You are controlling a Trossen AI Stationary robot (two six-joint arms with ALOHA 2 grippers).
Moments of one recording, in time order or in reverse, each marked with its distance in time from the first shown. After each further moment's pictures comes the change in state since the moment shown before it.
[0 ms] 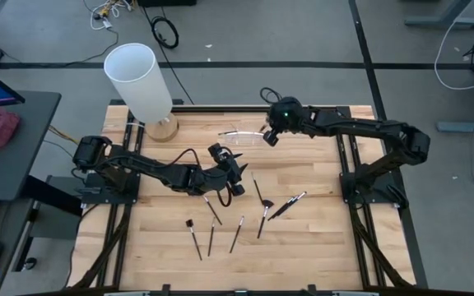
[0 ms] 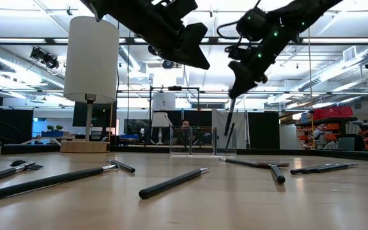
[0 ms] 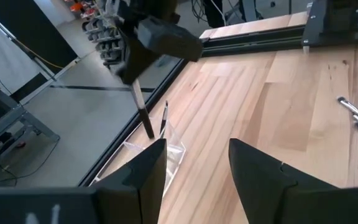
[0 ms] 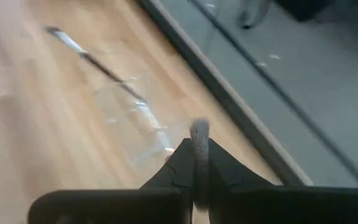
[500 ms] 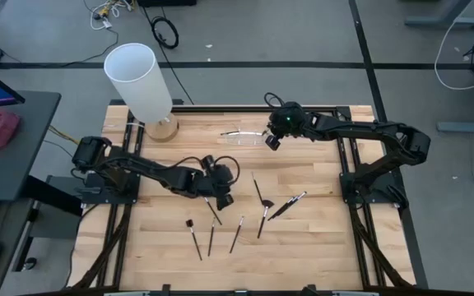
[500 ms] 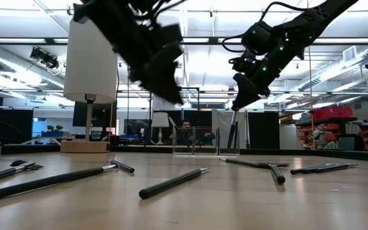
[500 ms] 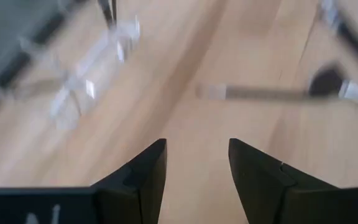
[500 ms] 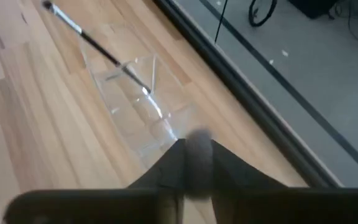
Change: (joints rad) left arm -0.031 -0.001 0.000 -0.494 0.229 -0.463; right arm -0.033 0.000 -0.134 0.148 -0.039 -0.013
